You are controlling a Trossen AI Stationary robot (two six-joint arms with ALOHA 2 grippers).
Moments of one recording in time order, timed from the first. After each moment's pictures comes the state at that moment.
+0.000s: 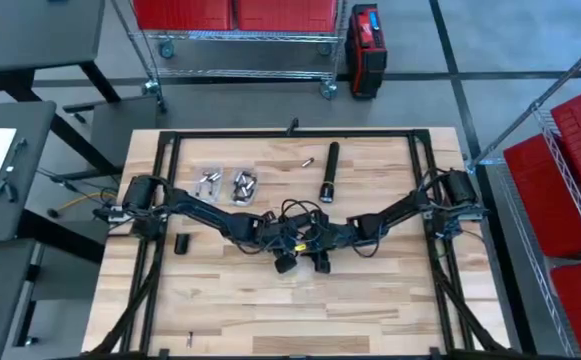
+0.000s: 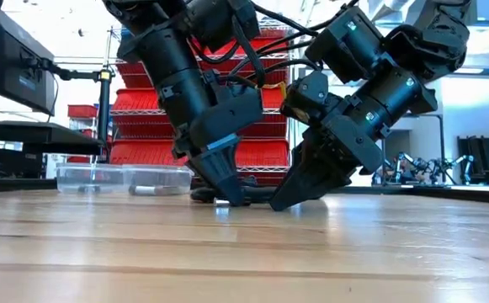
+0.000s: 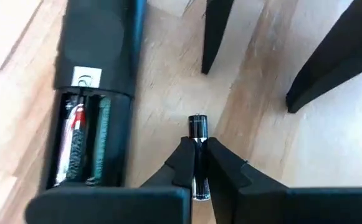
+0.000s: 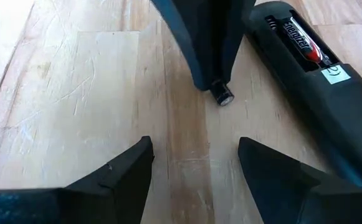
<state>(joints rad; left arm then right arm) -0.16 1.90 1.12 -0.14 -0.28 -0.47 0.17 1.88 0.77 0.37 0.13 0.12</state>
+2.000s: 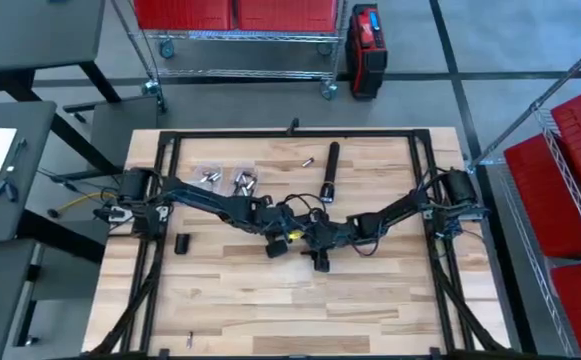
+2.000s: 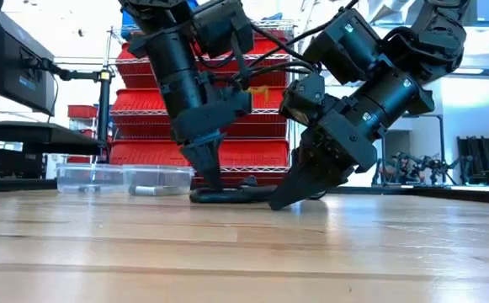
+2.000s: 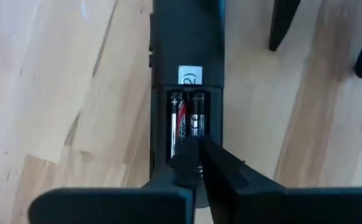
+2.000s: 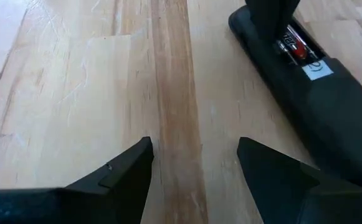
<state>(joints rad) -0.05 1.85 1.11 -0.34 -0.22 -0.26 0.15 1.88 0.78 0.37 0.13 0.15</state>
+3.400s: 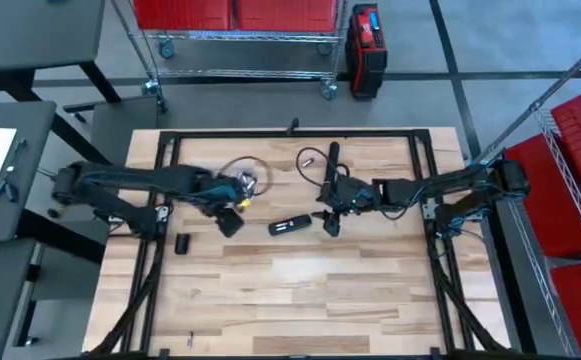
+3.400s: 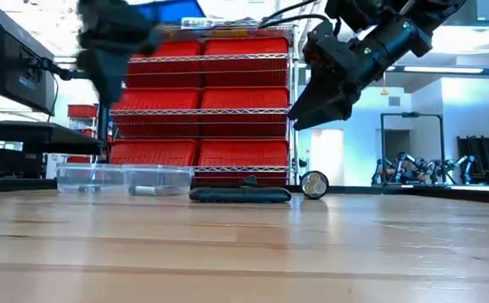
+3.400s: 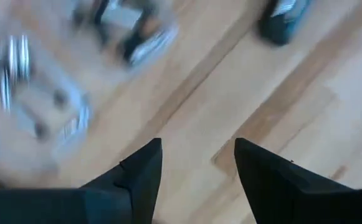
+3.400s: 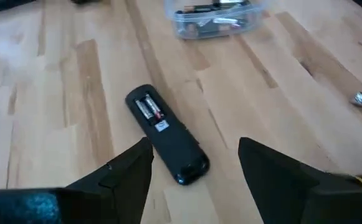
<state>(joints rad) 0.01 1.23 1.02 -1.02 -0.15 -0.80 -0.05 1.43 0.77 -0.01 0.13 0.29</state>
